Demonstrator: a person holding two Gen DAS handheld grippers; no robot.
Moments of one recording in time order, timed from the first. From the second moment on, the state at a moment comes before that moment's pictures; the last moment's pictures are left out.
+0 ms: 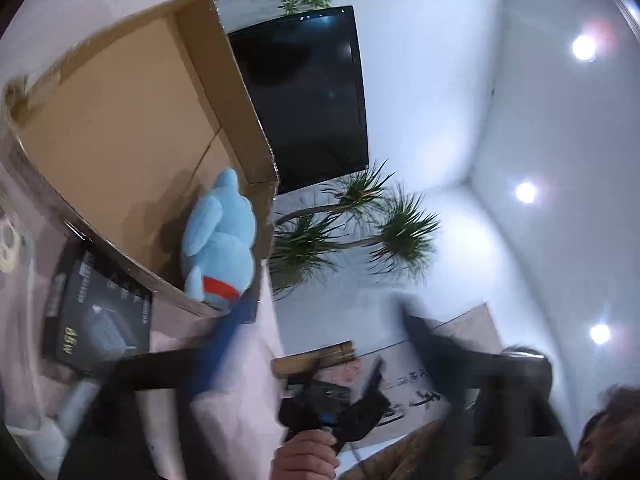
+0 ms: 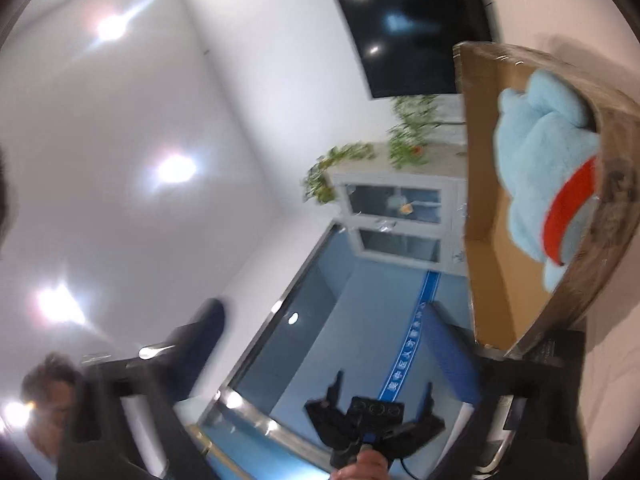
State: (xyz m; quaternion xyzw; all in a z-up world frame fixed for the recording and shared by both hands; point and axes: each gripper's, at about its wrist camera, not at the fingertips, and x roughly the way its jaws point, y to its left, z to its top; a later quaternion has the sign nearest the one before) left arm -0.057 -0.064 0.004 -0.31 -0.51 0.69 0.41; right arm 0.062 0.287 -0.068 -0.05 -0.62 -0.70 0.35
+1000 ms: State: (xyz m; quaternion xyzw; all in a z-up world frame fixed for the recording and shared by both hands) left arm 0.050 -0.094 -0.055 -0.45 0.08 0.84 0.29; right arm 0.081 -0.066 -0.081 0.32 0.11 -0.92 0.20
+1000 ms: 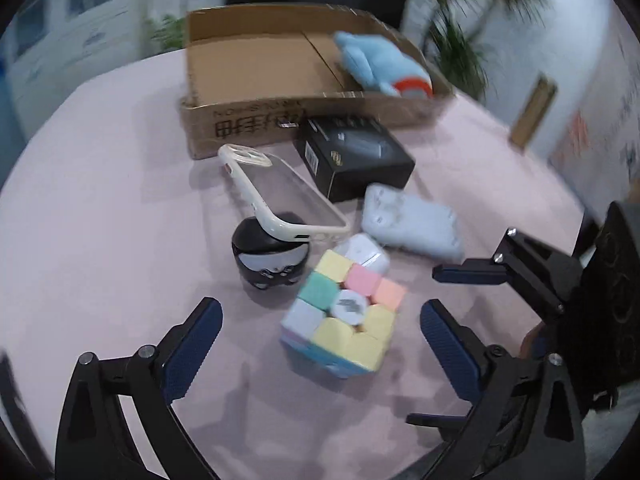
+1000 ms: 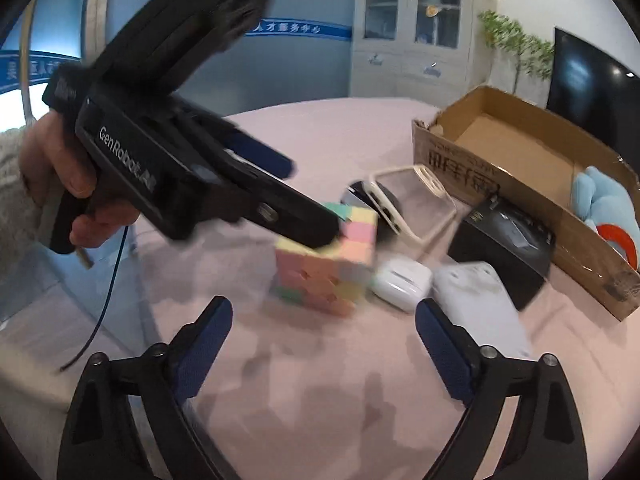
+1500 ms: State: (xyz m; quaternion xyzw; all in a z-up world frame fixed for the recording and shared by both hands) left arm 0.032 -0.079 -0.069 -0.50 0.11 0.75 0.42; right arm 0.047 -0.092 -0.097 0.37 0.12 -0.91 0.11
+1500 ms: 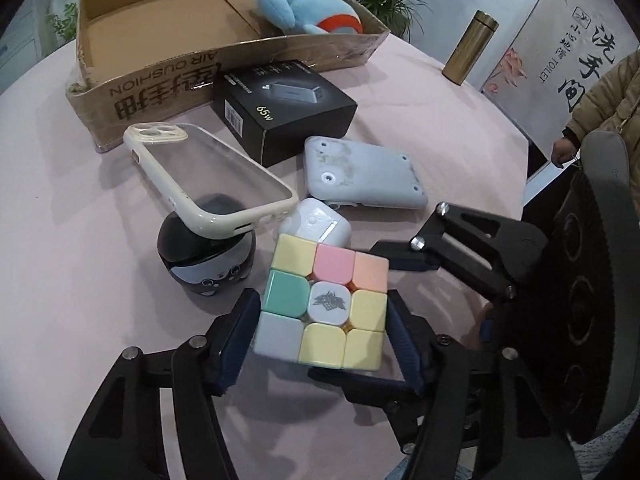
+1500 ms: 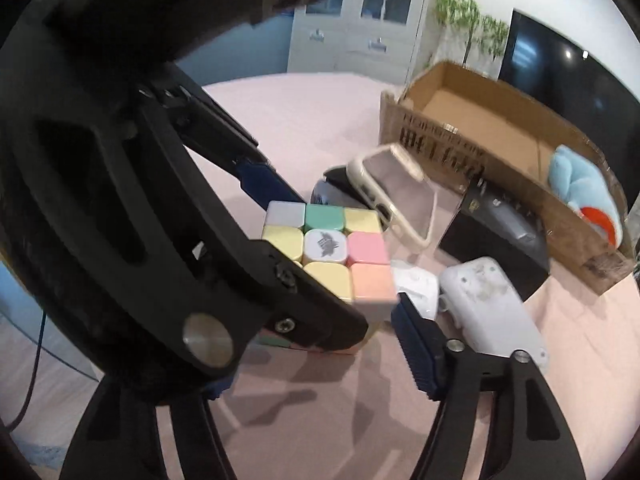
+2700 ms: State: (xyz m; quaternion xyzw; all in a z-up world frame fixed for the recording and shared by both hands) left arm -0.145 0.047 0.077 -0.38 0.24 0.80 0.41; right arm -0.106 0.074 0.034 0.29 0.10 -0.95 0.07
